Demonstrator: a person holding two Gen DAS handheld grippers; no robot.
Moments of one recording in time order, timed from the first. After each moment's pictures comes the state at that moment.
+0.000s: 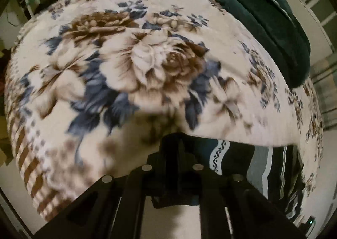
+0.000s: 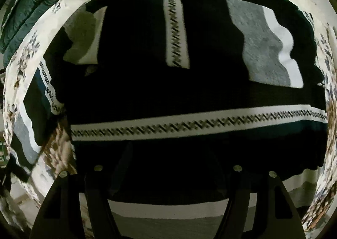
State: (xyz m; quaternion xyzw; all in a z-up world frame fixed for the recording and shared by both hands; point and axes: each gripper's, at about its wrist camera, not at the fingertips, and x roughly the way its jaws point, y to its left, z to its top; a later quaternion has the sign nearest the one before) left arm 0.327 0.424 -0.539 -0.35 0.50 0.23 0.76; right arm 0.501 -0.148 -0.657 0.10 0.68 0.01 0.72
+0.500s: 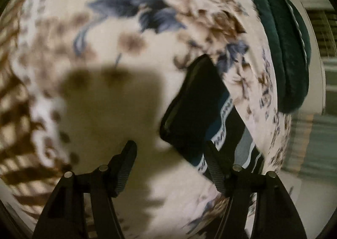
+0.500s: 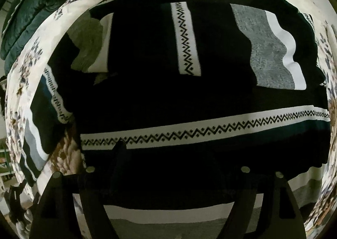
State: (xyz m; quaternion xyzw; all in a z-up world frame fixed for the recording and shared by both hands) left arm 0.243 0.394 -0.602 -0.58 0.44 0.22 0.64; right arm 0.491 -0.163 -0.637 0.12 0.67 -0.01 0.73
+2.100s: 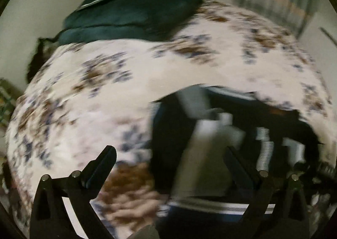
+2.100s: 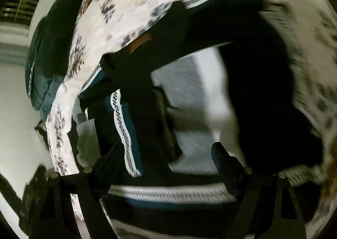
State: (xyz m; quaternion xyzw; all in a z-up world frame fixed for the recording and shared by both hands) left arm 0.447 0.039 -0.454 -0.05 0.49 0.13 0.86; right arm 0.565 -0.349 -0.644 0.30 0.62 0.07 0.72
